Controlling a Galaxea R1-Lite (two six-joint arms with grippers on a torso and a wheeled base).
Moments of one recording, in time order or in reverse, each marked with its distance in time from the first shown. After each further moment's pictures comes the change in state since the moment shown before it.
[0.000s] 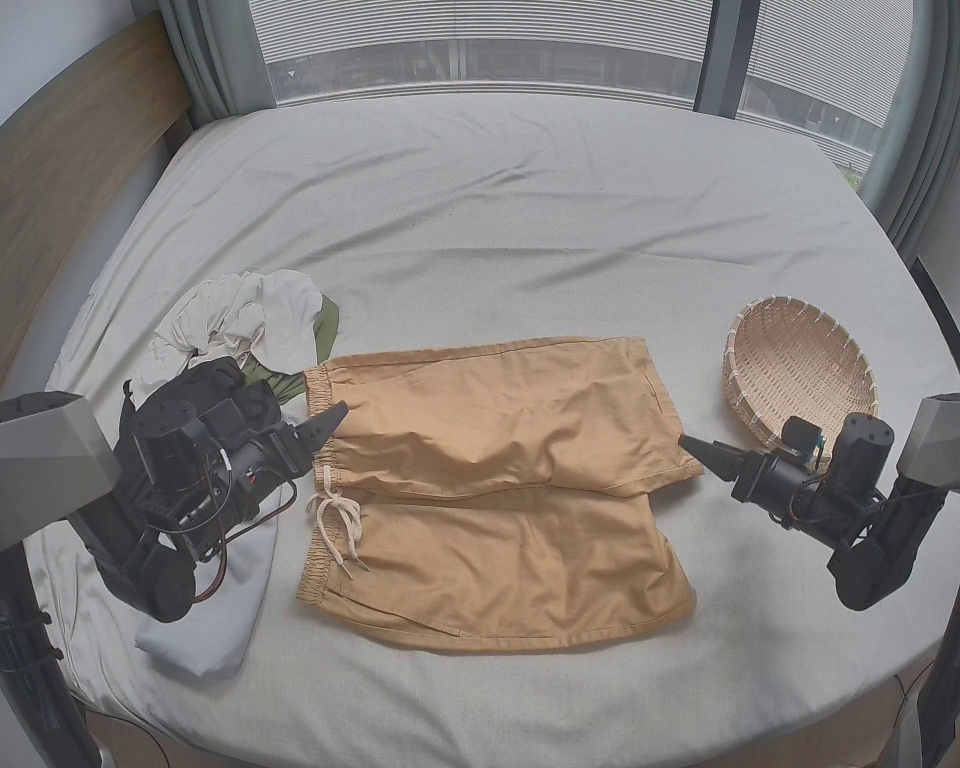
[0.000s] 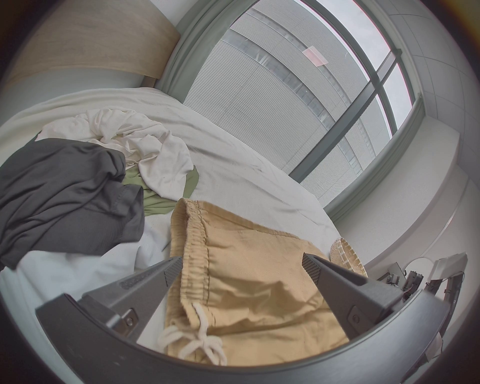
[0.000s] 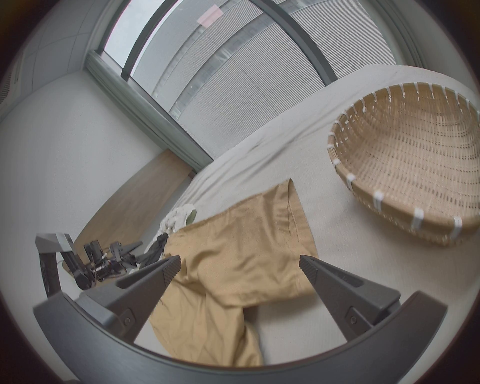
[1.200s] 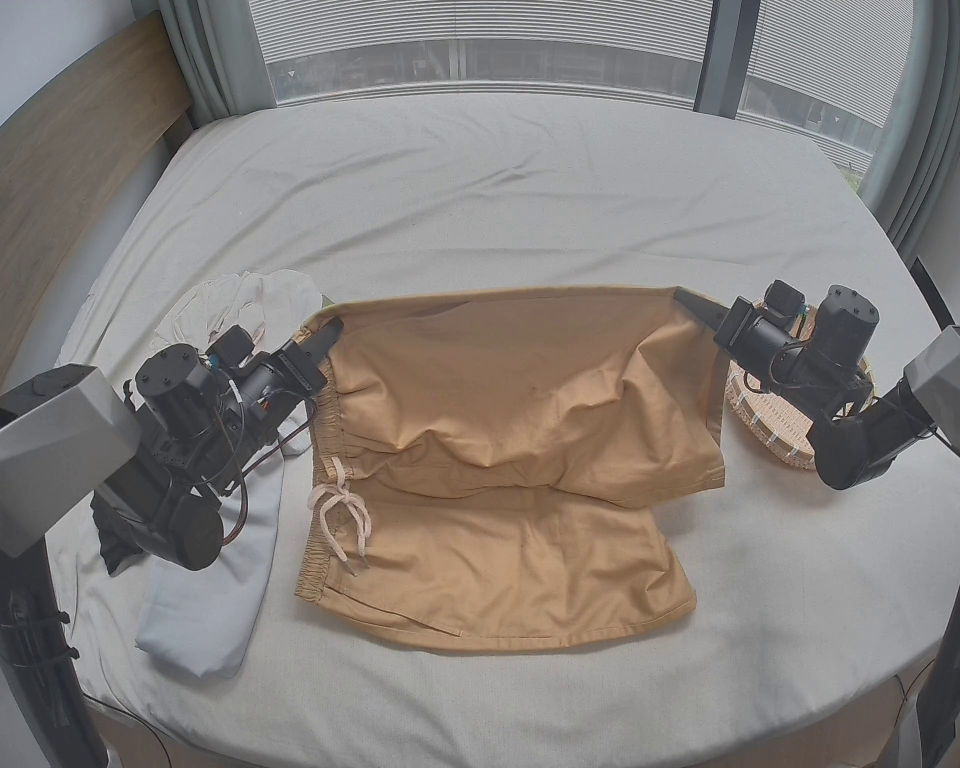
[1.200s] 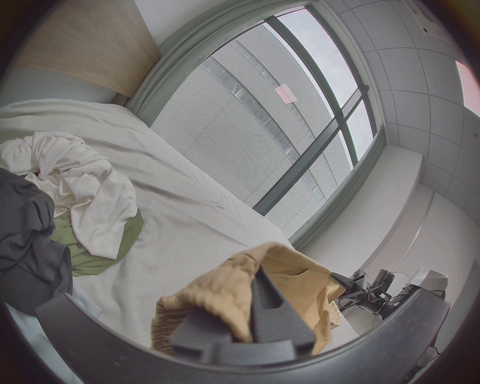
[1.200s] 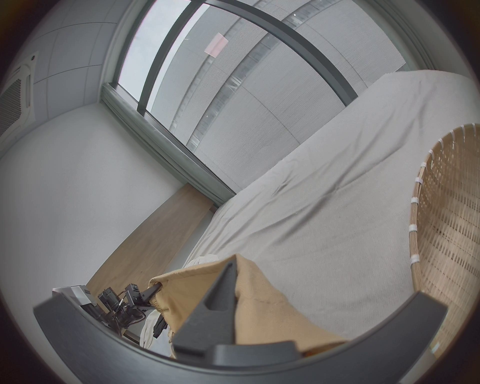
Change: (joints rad) left arm -0.008 0.105 -0.339 -0.093 -0.078 -0.115; right arm 0.014 0.011 -0.633 0.297 0.001 0.197
